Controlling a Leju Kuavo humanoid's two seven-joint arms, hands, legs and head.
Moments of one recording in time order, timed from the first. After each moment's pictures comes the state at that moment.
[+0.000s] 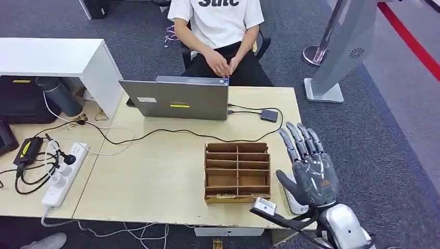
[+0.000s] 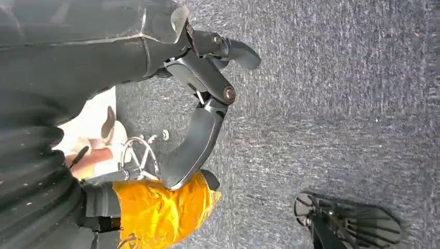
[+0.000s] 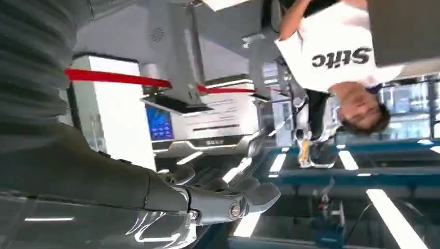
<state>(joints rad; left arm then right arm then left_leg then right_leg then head) -0.03 -0.17 1.41 -0.63 -1.31 -0.31 0.01 0.04 -0.19 0.36 -1.89 1.32 -0.30 -0.14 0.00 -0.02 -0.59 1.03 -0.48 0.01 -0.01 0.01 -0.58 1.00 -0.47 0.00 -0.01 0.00</state>
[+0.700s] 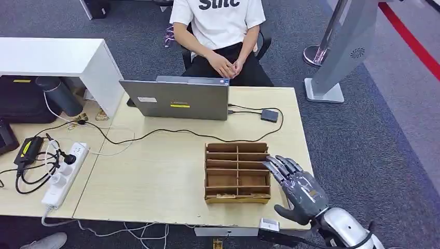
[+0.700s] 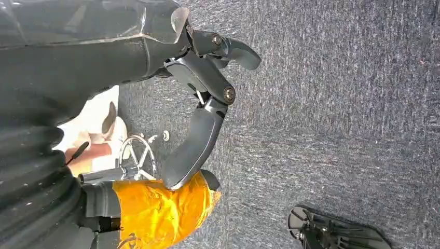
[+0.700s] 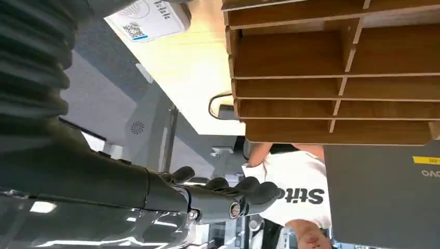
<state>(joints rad) -0.03 -0.19 1.46 -0.72 -1.30 -0.33 0.03 0.04 -0.40 0.46 -1.85 1.03 0.03 -0.15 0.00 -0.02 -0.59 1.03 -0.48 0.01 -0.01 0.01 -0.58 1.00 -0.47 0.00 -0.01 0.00</state>
